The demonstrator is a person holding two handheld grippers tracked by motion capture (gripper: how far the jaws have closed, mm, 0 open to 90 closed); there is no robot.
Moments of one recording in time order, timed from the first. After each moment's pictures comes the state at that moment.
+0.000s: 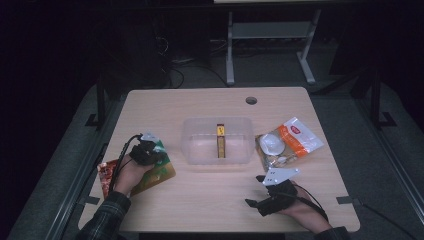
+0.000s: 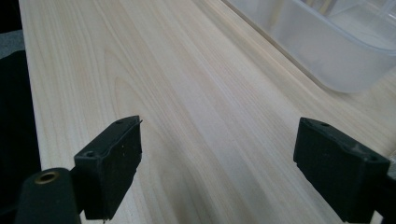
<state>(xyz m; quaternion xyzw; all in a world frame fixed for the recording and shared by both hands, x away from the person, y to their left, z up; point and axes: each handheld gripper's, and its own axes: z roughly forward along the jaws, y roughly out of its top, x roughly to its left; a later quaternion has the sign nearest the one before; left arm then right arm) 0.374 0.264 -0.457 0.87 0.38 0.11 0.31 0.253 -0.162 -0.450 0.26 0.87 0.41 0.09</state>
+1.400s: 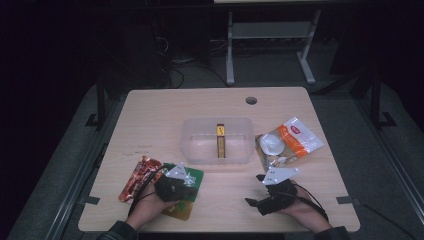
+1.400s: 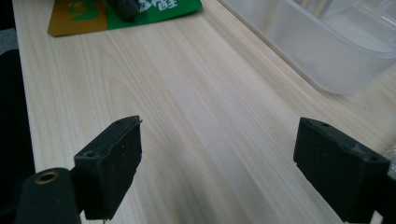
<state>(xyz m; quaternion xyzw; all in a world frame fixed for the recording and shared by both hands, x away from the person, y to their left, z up) 0.284 0.173 -0.461 0.91 0.23 0.01 0.35 0.254 -0.162 -0.449 0.26 0.87 0.40 0.10</state>
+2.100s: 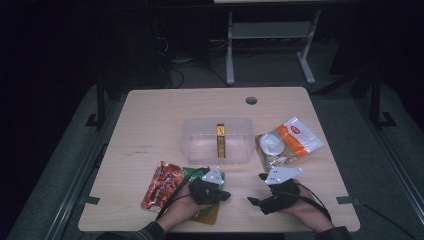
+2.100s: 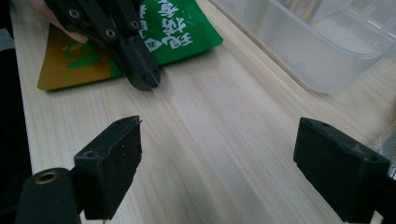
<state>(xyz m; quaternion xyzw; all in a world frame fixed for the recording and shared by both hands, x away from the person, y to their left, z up) 0.282 0.086 -0.467 0.91 0.17 -0.01 0.38 0.253 -0.168 -0.446 0.26 0.87 0.40 0.10</state>
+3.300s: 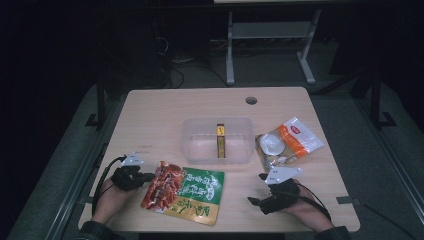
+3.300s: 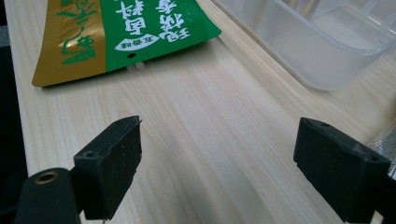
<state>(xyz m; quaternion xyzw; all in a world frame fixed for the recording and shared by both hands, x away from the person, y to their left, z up) 0.305 0.297 -0.456 0.87 0.38 0.10 0.31 0.254 -0.168 -0.448 0.26 0.87 0.40 0.10</state>
